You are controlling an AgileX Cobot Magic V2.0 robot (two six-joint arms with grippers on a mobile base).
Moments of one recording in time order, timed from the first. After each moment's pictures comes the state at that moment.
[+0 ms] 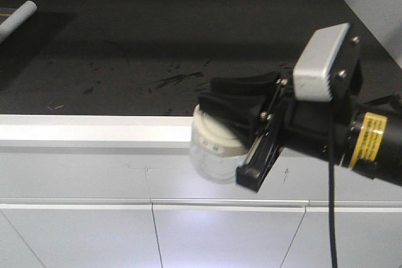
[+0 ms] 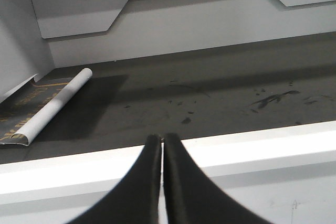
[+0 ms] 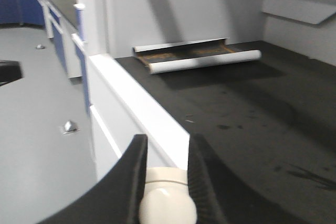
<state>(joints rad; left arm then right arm) -0.04 0.16 -0.20 0.06 0.14 -0.01 0.49 1.15 -0.77 -1.30 -0.59 1.12</state>
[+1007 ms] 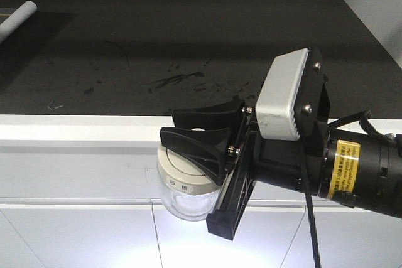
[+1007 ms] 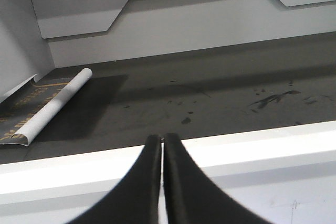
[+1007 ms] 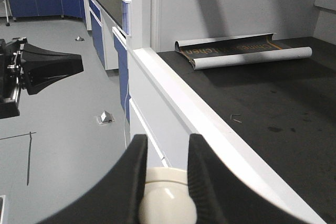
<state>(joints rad) -0.04 0.16 -0.20 0.06 0.14 -0.01 0.64 1.15 -0.77 -1.30 -0.54 1.15</state>
